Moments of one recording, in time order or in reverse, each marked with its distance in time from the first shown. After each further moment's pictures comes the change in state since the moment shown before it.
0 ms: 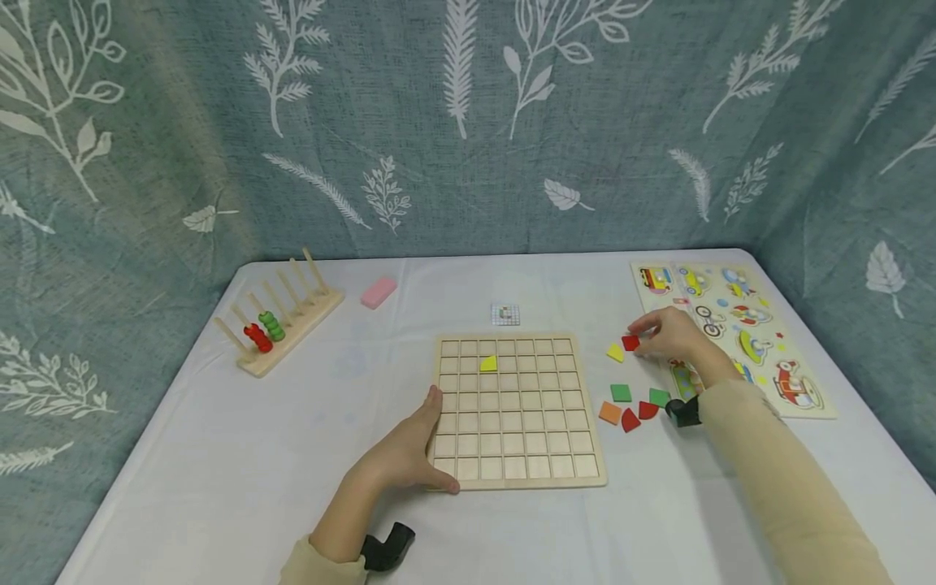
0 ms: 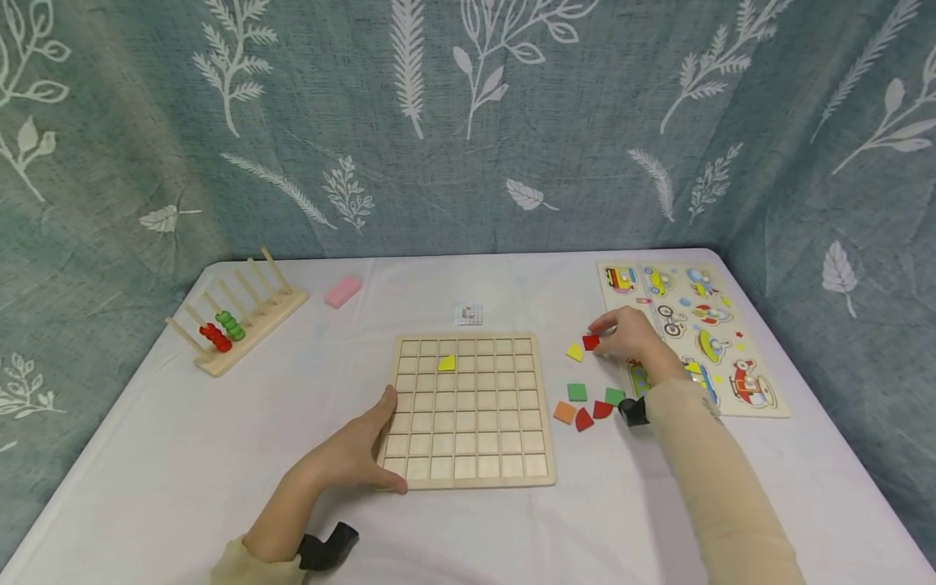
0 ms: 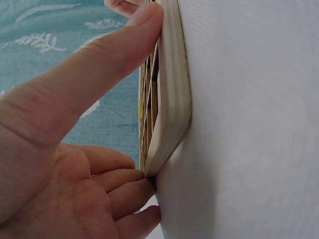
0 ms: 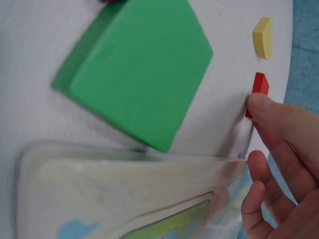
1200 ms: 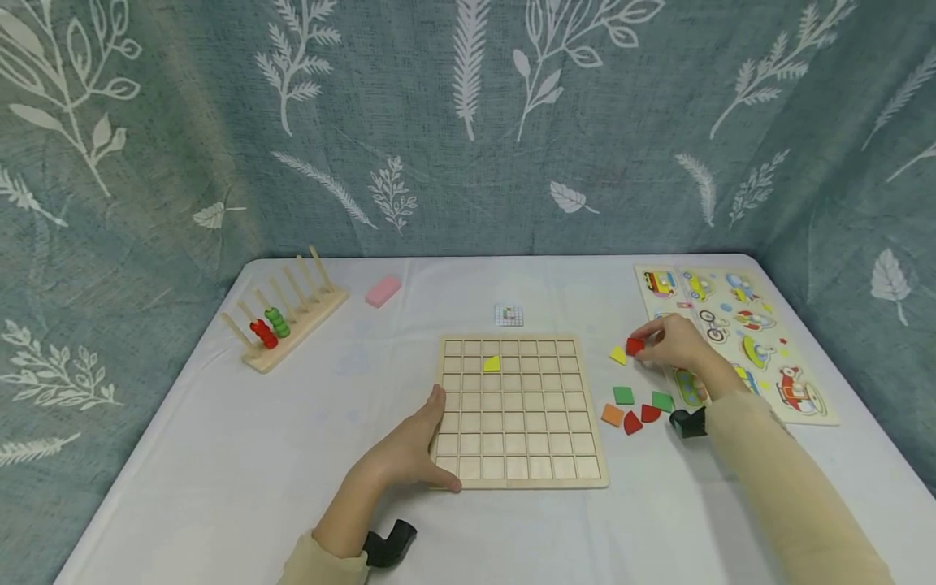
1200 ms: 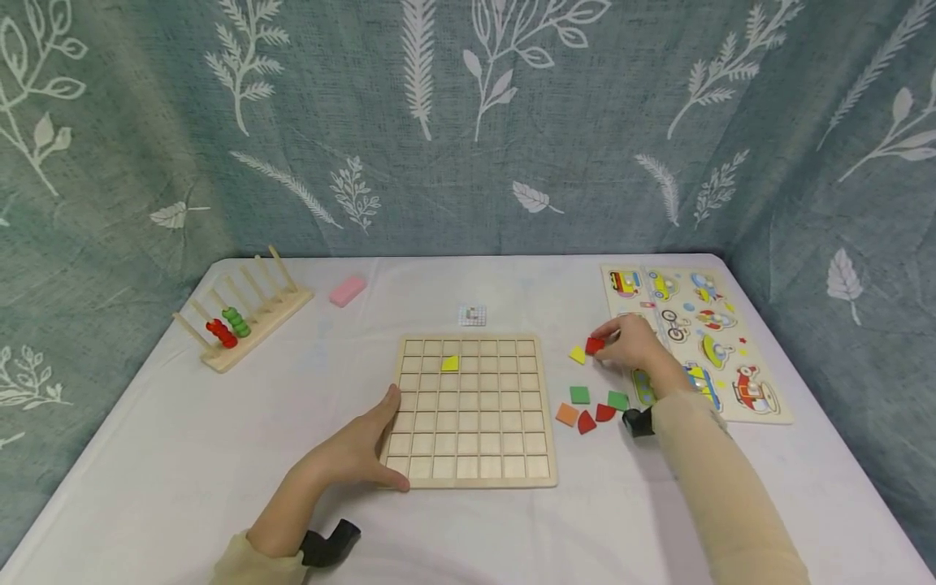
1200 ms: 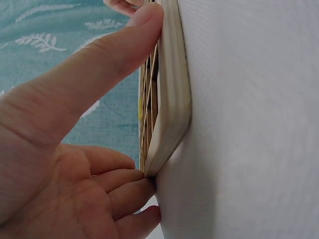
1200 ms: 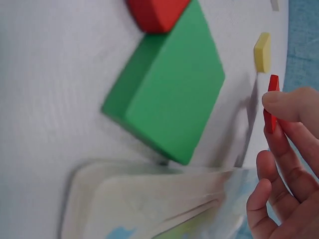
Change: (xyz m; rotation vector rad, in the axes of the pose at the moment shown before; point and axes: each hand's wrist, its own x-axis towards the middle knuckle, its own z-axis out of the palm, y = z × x) left_hand -0.003 0.001 -0.004 -0.008 -0.007 -0.001; right_hand -0.007 0.000 0.006 -0.009 0.045 -0.048
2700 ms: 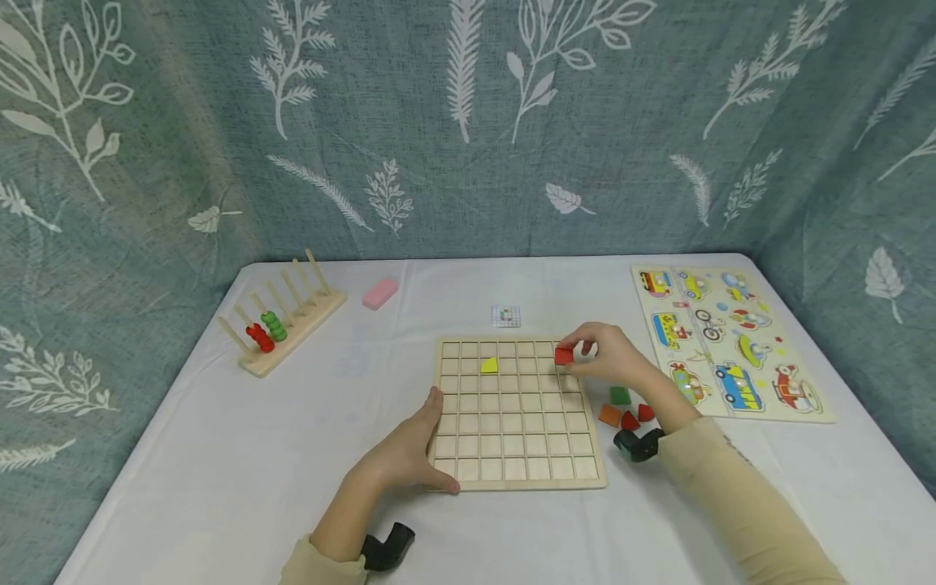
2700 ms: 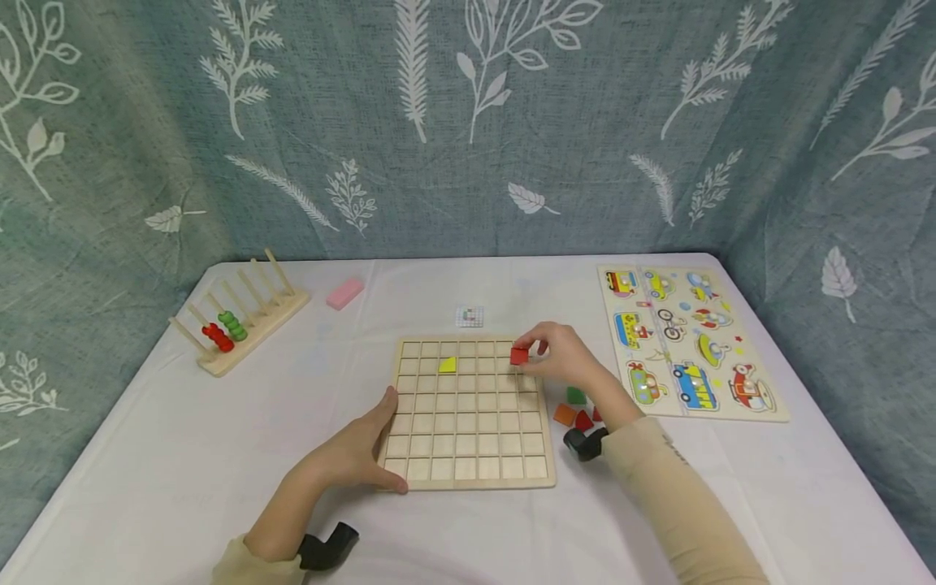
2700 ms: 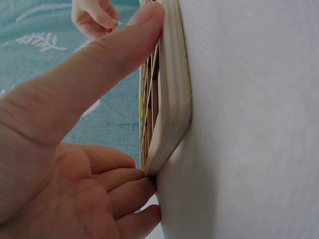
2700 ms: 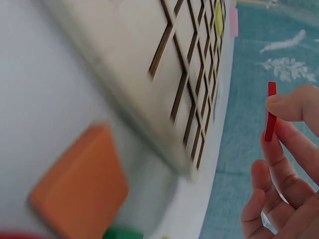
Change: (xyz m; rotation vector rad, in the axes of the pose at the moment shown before) left_hand 0.002 -0.001 0.002 0.016 0.008 0.002; right_hand -0.012 -0.078 0.048 0.087 0.036 -0.366
